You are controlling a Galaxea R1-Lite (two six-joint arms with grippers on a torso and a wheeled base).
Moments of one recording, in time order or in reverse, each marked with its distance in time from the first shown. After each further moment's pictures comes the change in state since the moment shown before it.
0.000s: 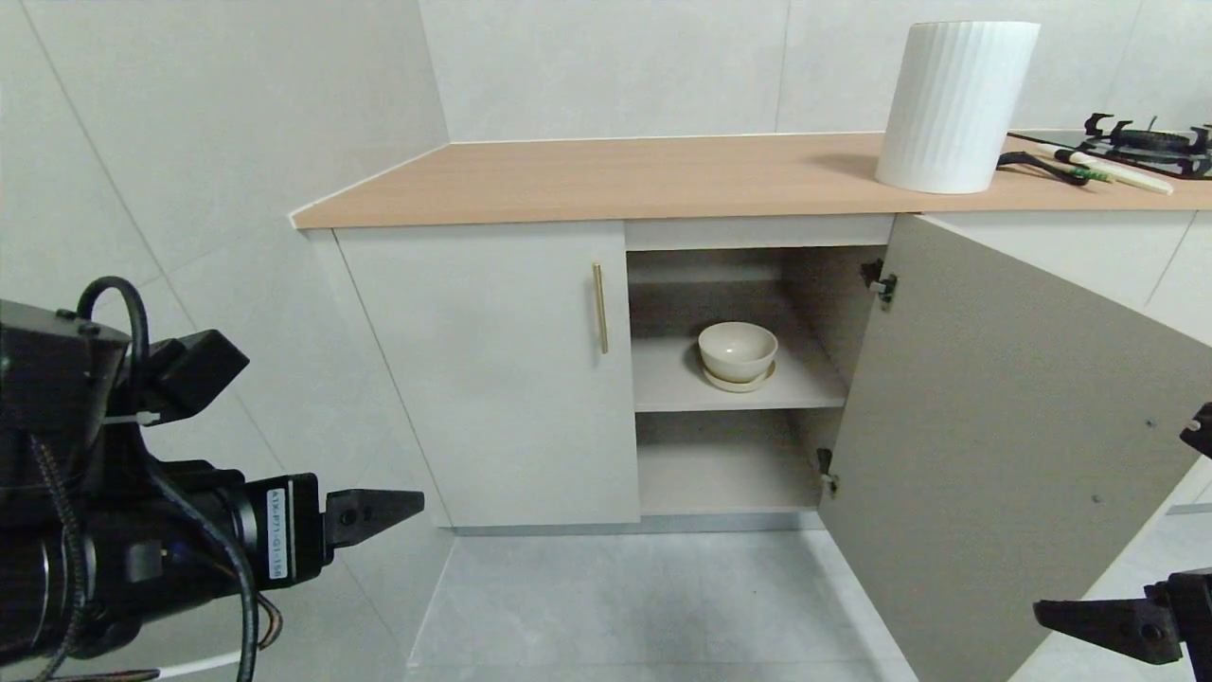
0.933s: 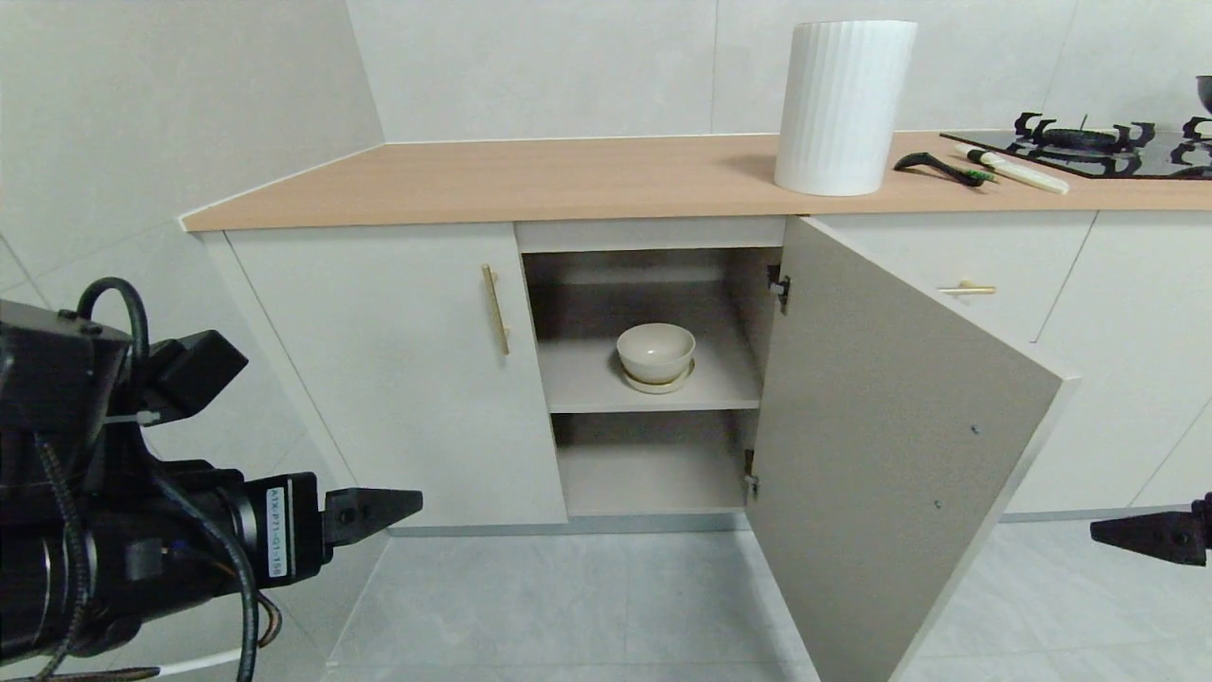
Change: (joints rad) left arm 0.001 0.002 0.000 0.000 -0.002 -0.002; right arm -0.295 0.026 -0.050 -0.030 -0.045 -0.085
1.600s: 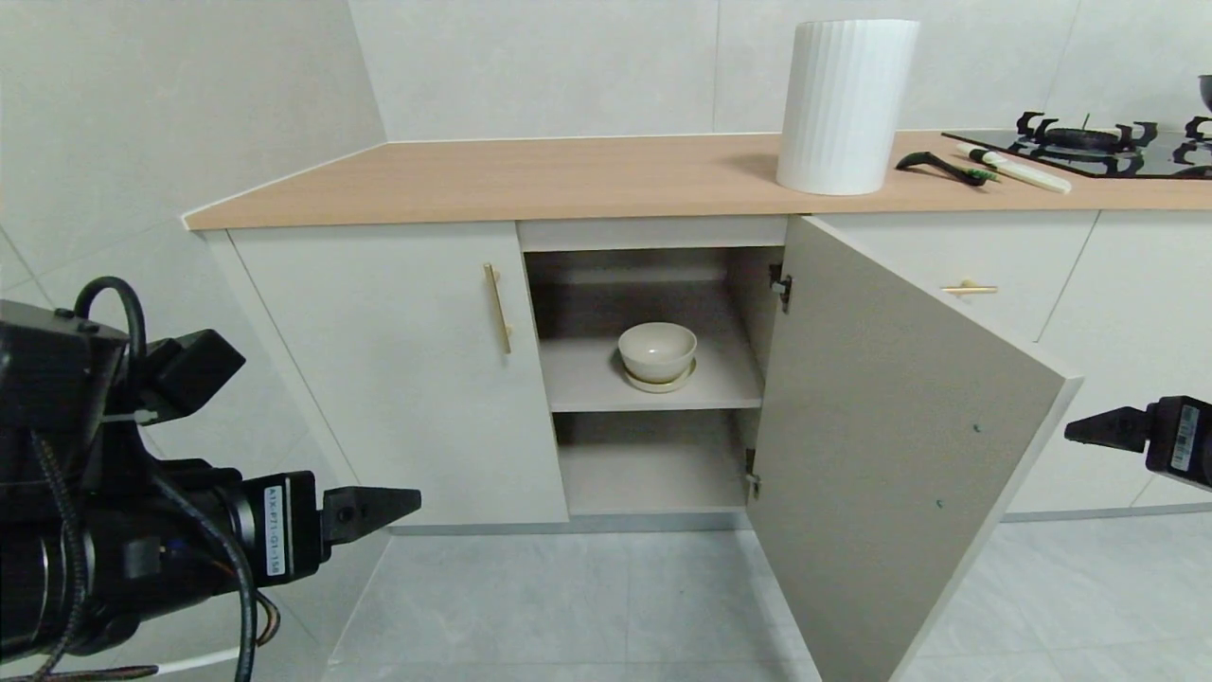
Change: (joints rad) left arm 0.000 0.000 0.000 0.000 -0.001 0.000; right arm -0.152 0.161 -0.001 -0.285 0.003 0.132
